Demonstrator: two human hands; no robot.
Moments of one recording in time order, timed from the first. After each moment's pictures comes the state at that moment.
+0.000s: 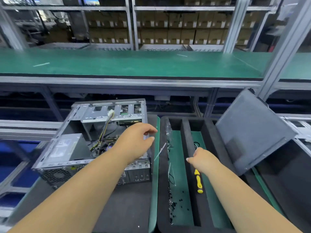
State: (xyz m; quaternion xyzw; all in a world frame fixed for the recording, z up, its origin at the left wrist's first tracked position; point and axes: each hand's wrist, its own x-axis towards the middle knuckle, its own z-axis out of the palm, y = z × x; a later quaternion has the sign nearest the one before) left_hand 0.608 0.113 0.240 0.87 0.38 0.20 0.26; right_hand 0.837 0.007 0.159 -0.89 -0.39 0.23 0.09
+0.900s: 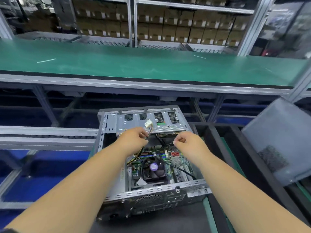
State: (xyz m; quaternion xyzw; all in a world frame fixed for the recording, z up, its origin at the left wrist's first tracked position) left_hand 0.484 0.320 0.202 0.80 0.45 0.11 0.37; right_hand 0.661 0.181 0.207 -0.83 -0.45 0.18 0.29
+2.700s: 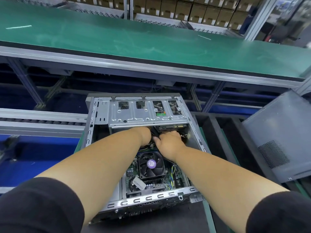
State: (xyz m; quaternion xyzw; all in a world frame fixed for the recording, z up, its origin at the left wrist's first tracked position) left_hand 0.555 0.360 0.150 0.88 0.40 -0.20 0.18; right_hand 0.663 0.267 0.118 -0.81 -0.58 0.10 -0.04
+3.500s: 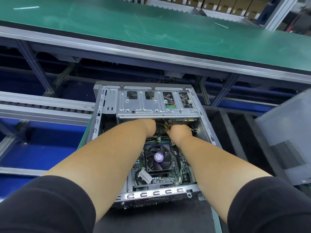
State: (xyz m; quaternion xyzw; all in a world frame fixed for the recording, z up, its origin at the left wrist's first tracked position) left_hand 0.551 0.369 0.142 0.89 0.38 -0.21 0.15; right_hand 0.683 0.297 0.096 -0.84 -0.52 0.13 -0.08
